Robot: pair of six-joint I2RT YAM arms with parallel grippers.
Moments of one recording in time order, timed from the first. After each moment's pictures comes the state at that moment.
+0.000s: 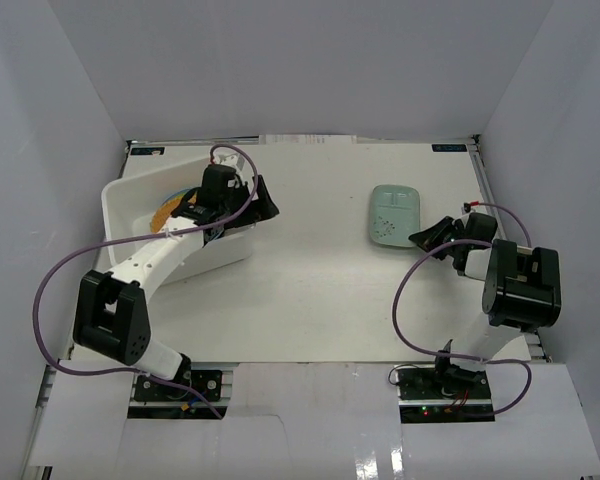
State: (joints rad) left arm -0.37 1.49 1.11 -0.28 0.12 -0.53; right arm -0.21 1.71 0.62 0.44 -0.59 0.62
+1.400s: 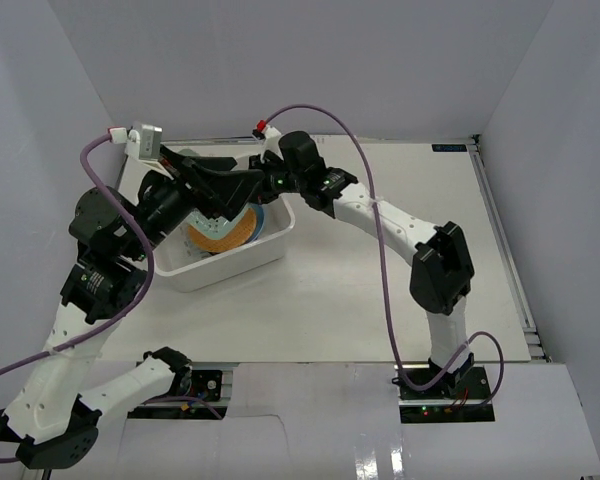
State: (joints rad) left arm -0.56 0.90 1.38 -0.22 0.20 -0.52; right arm 0.80 1.92 1.76 -0.13 -0.41 0.42
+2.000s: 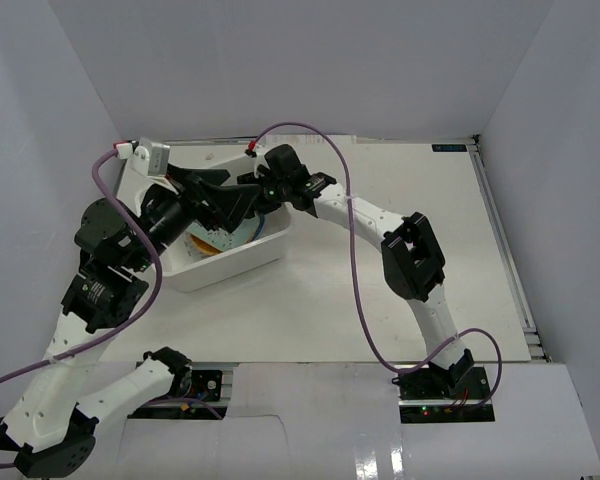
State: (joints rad) left arm -0.56 0.84 1.29 -0.25 0.16 -0.41; right arm 0.80 2.20 1.93 -0.31 -0.35 0.35
